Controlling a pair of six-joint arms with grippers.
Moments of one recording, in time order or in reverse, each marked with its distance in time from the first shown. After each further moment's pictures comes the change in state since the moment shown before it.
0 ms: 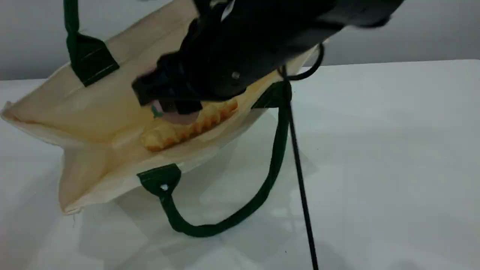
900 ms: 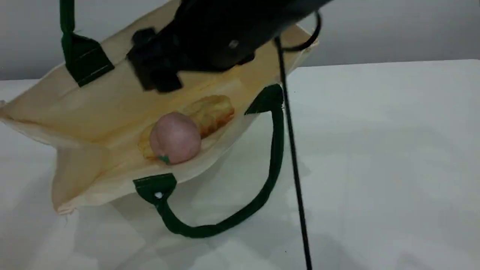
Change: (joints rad) left arm 0.000 0.000 0.000 0.001 0.001 -0.008; right arm -0.040 -0.075 -0.035 -0.002 0.100 -0.033
